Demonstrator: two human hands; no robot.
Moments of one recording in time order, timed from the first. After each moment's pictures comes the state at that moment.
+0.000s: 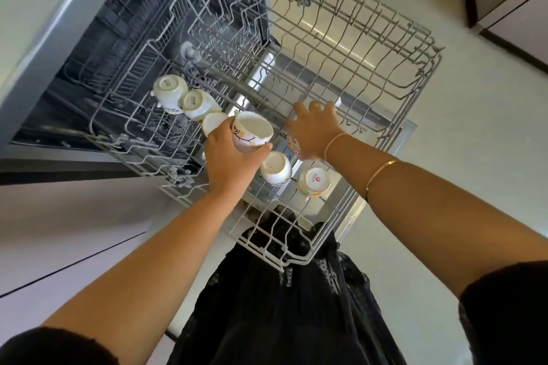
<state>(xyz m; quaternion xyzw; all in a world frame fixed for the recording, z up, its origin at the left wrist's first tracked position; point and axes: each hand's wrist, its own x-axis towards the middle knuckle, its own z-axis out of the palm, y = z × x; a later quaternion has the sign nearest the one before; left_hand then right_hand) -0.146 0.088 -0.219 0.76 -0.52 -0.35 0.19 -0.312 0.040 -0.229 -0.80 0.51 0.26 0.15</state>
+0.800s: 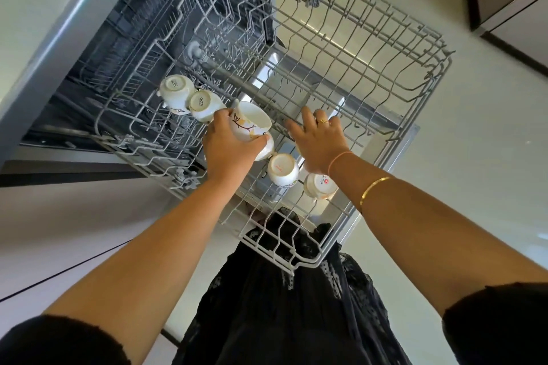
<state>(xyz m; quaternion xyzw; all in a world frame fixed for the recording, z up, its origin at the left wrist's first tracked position) -0.130 0.064 -0.217 0.77 -0.50 -0.36 0.18 -0.302 0.061 -0.254 -0.79 0.55 0.23 0.12</state>
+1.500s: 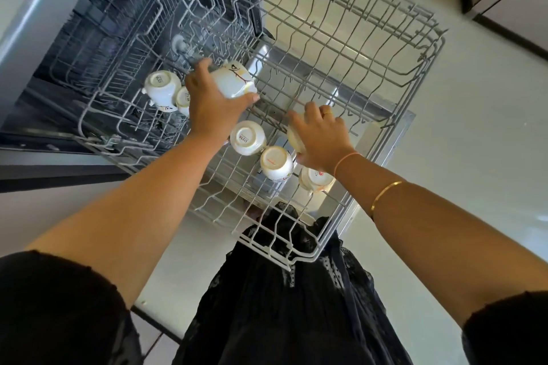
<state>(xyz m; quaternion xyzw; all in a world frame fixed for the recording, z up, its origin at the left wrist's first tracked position) -0.132 0.010 -0.217 0.72 -0.58 -0.31 0.22 -0.313 0.076 -0.250 -0.76 0.61 0.15 0.18</state>
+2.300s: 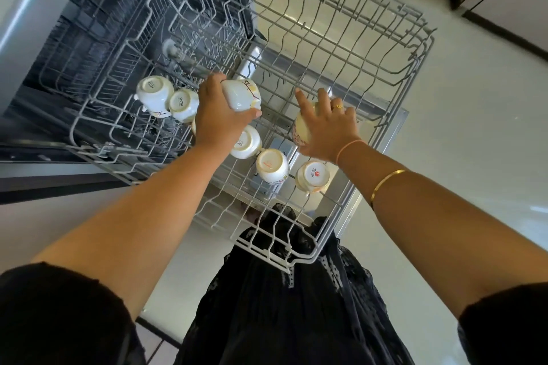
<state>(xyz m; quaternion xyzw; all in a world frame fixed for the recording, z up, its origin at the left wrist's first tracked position) -0.140 0.016 -0.232 0.69 -0.61 -0.33 0.20 -0.332 0.065 -0.254 -0.72 0.65 0.17 0.16</state>
